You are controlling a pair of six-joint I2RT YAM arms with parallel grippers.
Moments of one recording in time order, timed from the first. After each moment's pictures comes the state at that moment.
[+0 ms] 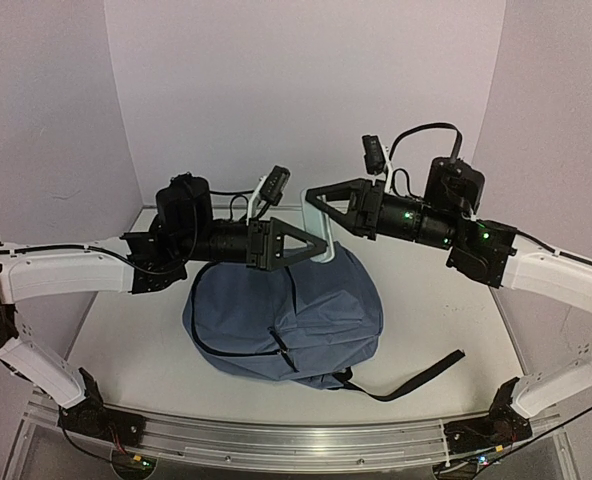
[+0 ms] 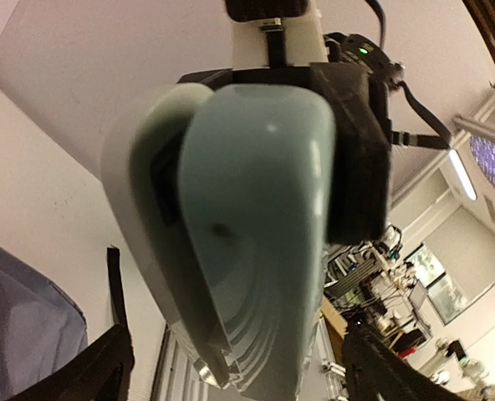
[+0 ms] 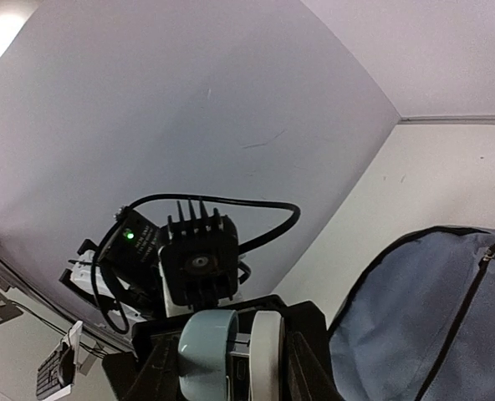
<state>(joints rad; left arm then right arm) -0.96 1.45 1.07 0.42 0.69 -0.76 0.87 1.31 1.14 0.19 -0.36 0.81</state>
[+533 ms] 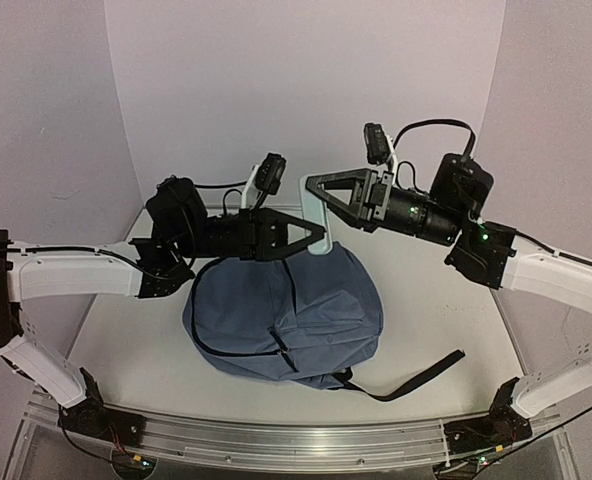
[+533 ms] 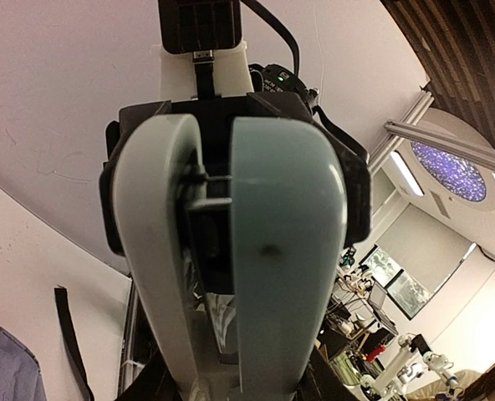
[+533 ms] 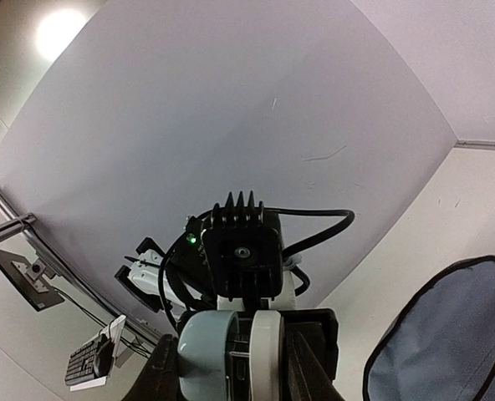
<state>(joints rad) -0.96 1.49 1.05 0.74 0.77 -0.91 0.88 1.31 1.13 0.34 -0.44 0.86</state>
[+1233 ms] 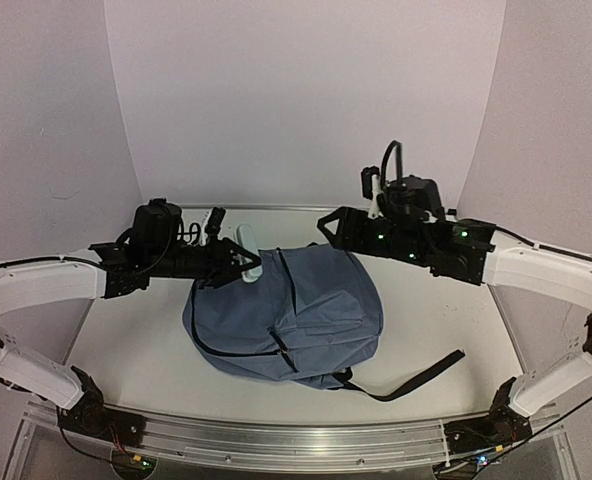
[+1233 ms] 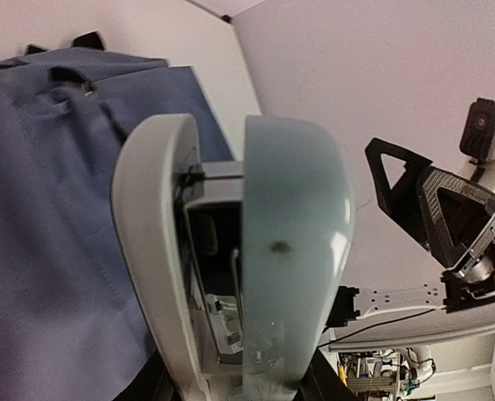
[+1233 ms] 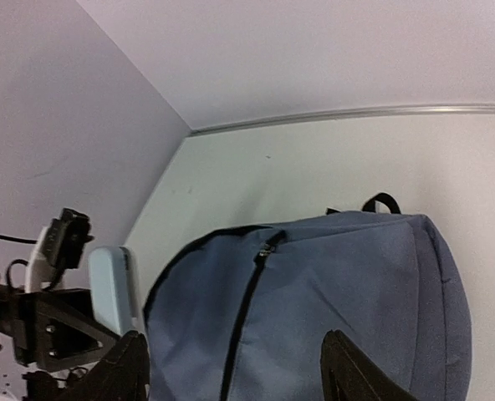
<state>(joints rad) -0.72 1.30 0.84 0.08 0.49 -0.93 0.91 1.40 1.18 -0.17 0.22 0.63</state>
